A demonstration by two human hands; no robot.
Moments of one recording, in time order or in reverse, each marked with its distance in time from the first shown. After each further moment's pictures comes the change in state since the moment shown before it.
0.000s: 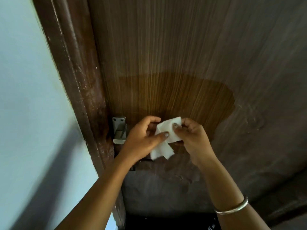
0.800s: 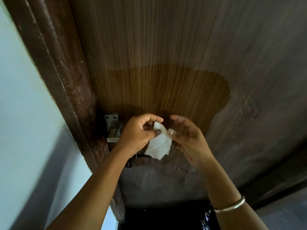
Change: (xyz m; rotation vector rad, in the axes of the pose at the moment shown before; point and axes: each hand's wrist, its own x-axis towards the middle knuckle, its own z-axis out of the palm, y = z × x) left_hand 0.015 -0.008 -0.002 -0.029 -0.089 0.032; right_hand -0.012 0.027 -0.008 0.186 -0.060 0.095
